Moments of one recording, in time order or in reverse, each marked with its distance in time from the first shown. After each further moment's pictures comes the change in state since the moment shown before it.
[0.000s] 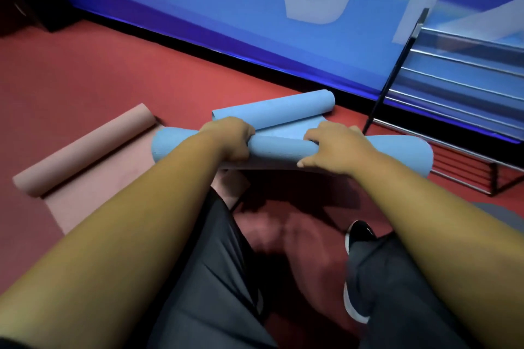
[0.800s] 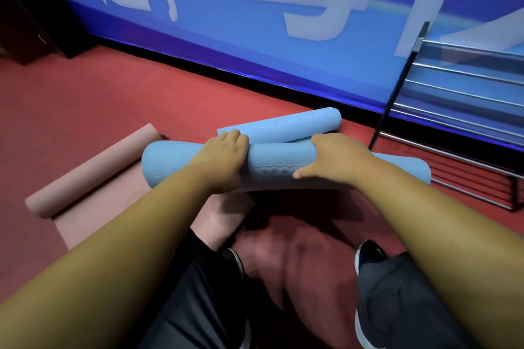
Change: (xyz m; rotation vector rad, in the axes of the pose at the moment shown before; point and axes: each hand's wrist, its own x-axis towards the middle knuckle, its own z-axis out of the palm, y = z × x) left_hand 0.002 -0.013 0.023 0.187 0.259 0.106; right_hand 0.015 0.003 -0.020 0.094 0.007 0.016
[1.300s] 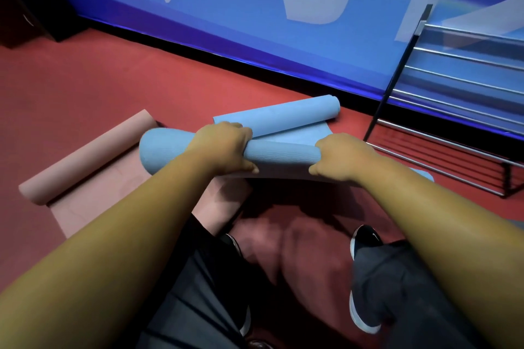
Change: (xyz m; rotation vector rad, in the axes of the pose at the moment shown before) left_hand 0.002 0.006 -0.004 -0.054 -0.063 -0.025; right_hand -0.005 0.014 0.029 -0.095 -0.128 0.020
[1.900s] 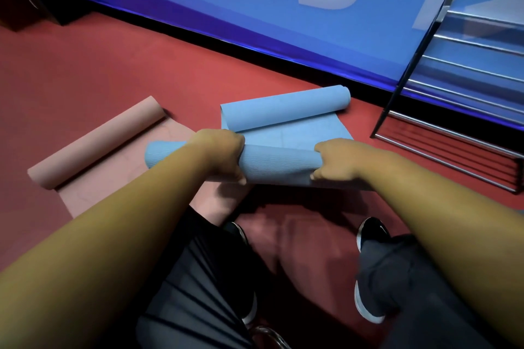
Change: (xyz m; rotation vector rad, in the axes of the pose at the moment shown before) left_hand -0.015 -0.020 0.020 0.068 -0.332 -0.105; right_hand 0.015 -0.014 0.027 -0.033 -0.164 -0.080
